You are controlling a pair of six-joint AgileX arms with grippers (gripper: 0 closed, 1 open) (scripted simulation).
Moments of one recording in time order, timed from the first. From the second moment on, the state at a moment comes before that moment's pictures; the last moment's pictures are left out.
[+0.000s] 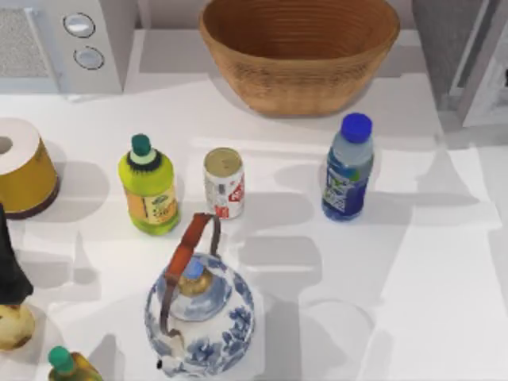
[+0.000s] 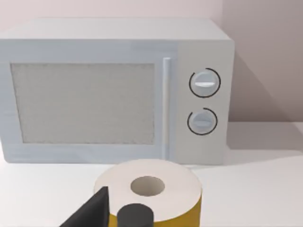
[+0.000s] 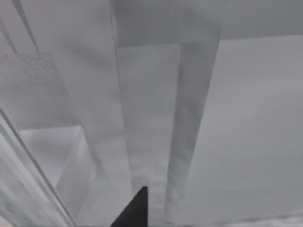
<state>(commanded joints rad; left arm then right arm) 0.00 0.00 0.00 0.00 0.00 0.00 -0.02 1.62 1.00 0.05 -0.02 0.00</state>
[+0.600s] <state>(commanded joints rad) 0.00 0.00 0.00 0.00 0.00 0.00 -0.04 1.83 1.24 0.00 -0.01 -0.01</state>
